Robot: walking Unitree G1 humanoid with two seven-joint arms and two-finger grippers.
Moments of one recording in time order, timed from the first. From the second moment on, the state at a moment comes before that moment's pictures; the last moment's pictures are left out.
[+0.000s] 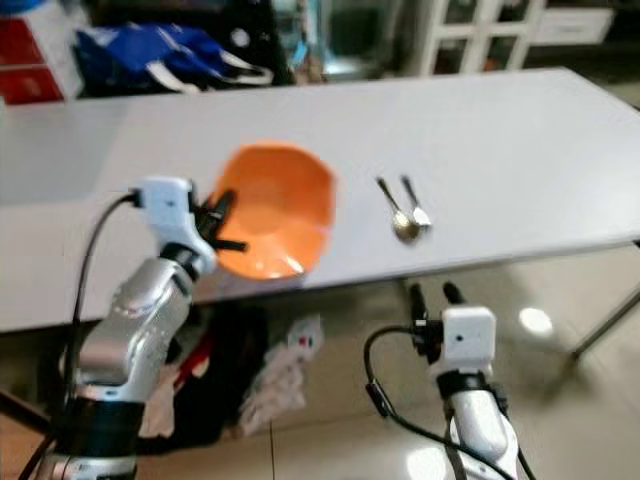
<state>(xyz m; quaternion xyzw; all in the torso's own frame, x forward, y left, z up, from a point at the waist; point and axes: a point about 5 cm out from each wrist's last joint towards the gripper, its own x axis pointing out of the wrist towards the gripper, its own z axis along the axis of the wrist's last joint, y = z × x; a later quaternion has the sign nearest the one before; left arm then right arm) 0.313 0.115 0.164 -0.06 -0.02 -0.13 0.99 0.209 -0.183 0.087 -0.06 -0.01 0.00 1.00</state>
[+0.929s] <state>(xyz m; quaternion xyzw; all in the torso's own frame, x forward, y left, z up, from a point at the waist) 0.367 0.062 0.181 -0.17 0.00 -0.17 0.97 0.198 -0.172 0.093 -0.07 -0.01 0.01 1.00</state>
